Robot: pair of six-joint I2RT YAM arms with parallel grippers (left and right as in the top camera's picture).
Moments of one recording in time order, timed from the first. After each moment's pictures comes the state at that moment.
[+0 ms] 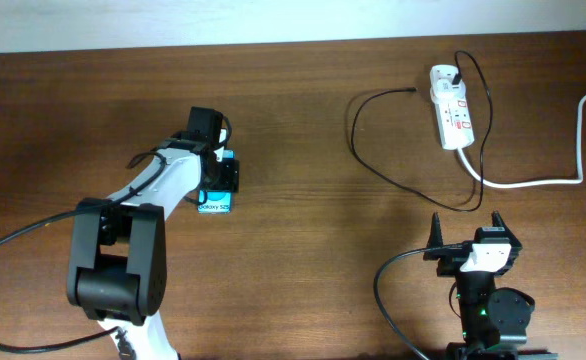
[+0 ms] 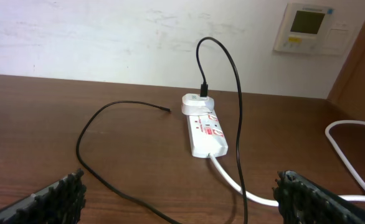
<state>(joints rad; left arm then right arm) -0.19 1.99 1.26 -0.57 -0.05 -0.11 -0.09 0.01 0.01 -0.07 -0.02 -0.09</state>
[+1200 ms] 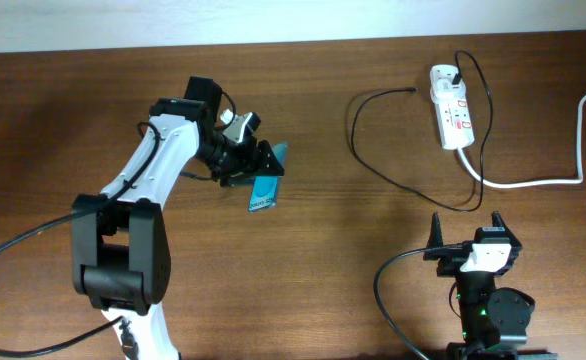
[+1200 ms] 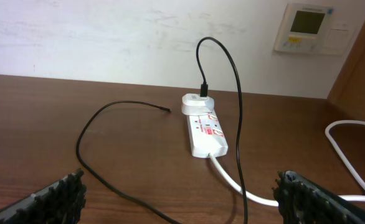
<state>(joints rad) -0.19 2.04 1.58 -1.03 0.68 -0.12 -0.09 0.01 0.01 -0.07 -0.02 -0.09</state>
